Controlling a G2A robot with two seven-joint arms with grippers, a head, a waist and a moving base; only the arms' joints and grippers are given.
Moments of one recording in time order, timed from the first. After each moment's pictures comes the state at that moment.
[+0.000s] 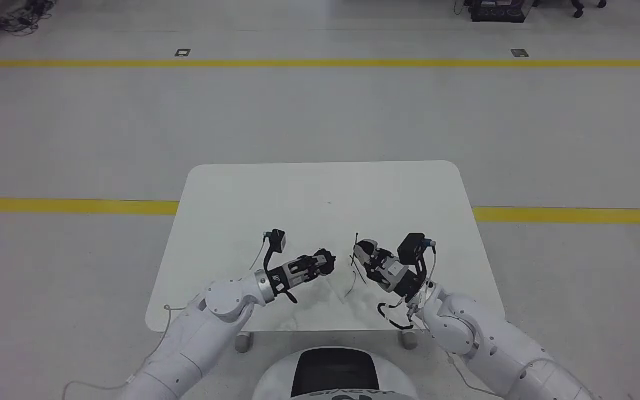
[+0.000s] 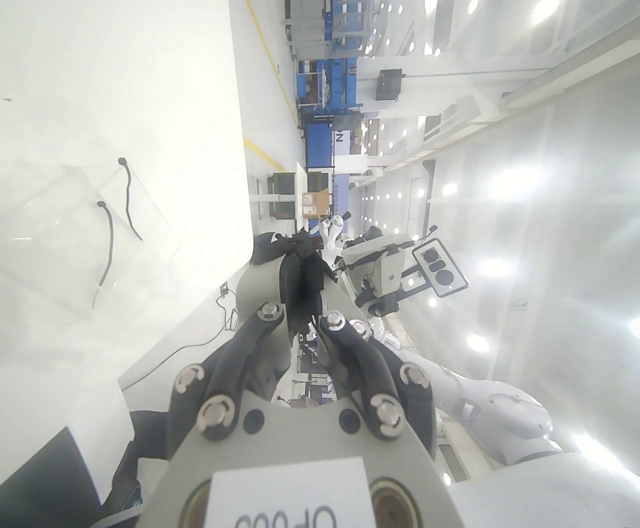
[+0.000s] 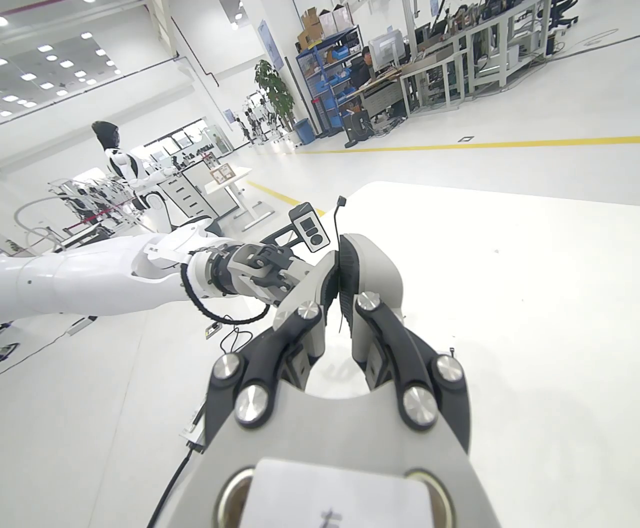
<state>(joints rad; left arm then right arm) 1.40 -1.17 -0.97 -1.30 -0.38 -0.34 -0.67 -1.47 -0.89 0.79 -1.63 -0.70 -0.34 -0.30</state>
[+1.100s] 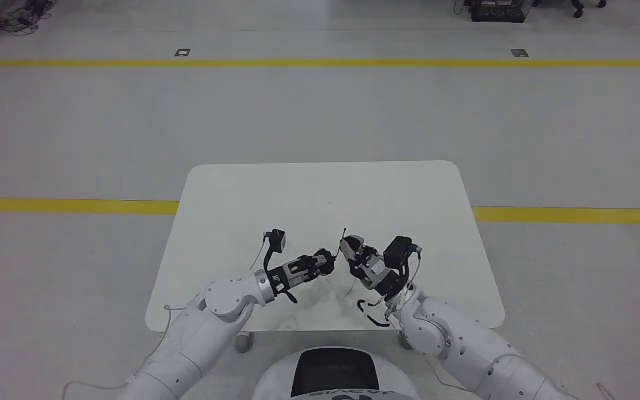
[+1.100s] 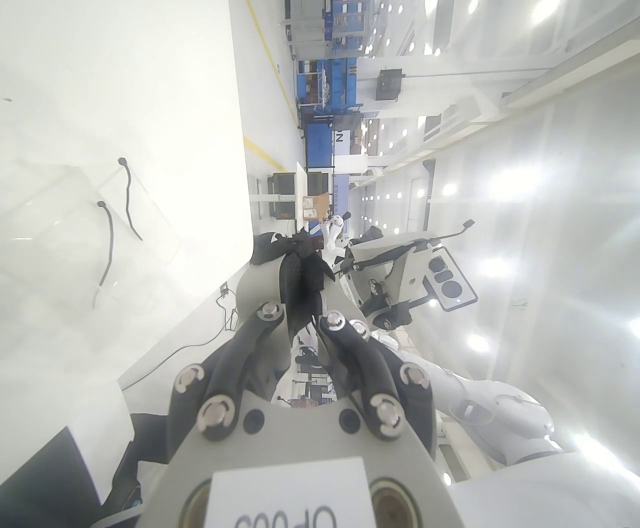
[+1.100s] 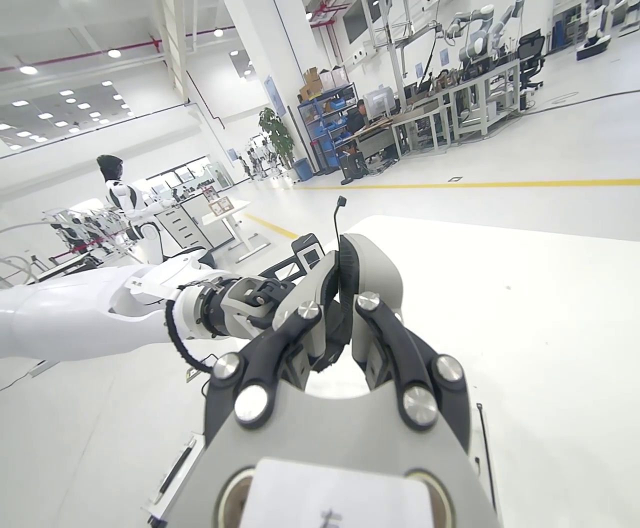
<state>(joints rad) 1.40 -1.17 -0.97 -1.30 -0.38 -0.34 -0.67 -1.40 -1.01 0.67 -1.52 -0.77 -0.27 -0.50</state>
